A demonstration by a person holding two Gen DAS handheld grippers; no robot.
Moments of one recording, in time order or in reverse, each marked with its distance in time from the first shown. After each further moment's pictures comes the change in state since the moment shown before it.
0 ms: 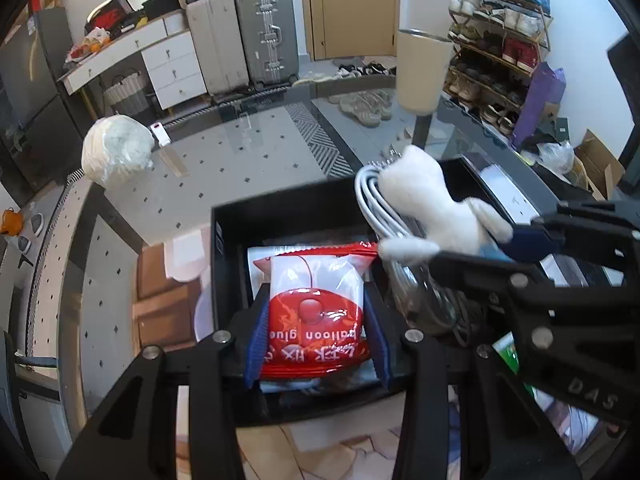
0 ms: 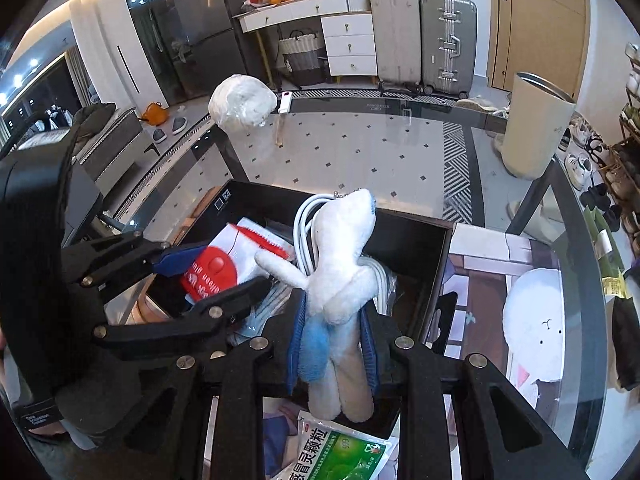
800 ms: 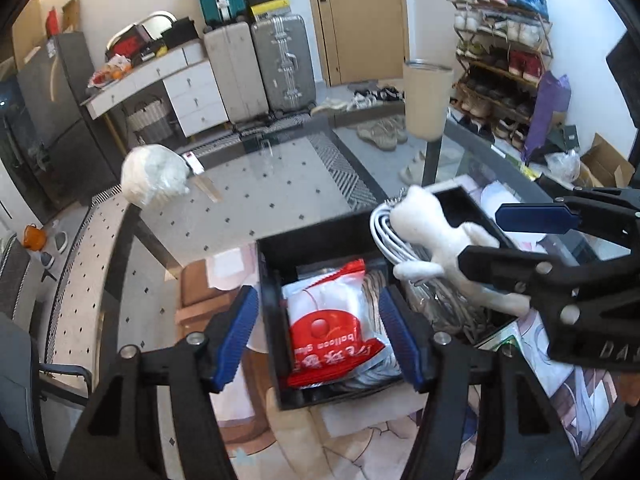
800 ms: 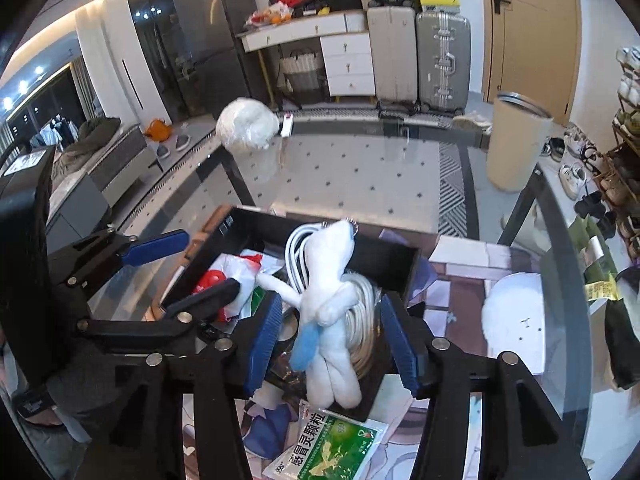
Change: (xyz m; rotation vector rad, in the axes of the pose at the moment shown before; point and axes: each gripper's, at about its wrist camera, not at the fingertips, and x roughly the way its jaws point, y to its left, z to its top) left arm -0.041 0.003 -0.007 0.021 -0.101 0.089; right arm -0.039 -0.001 -0.007 0.003 -0.091 -0.005
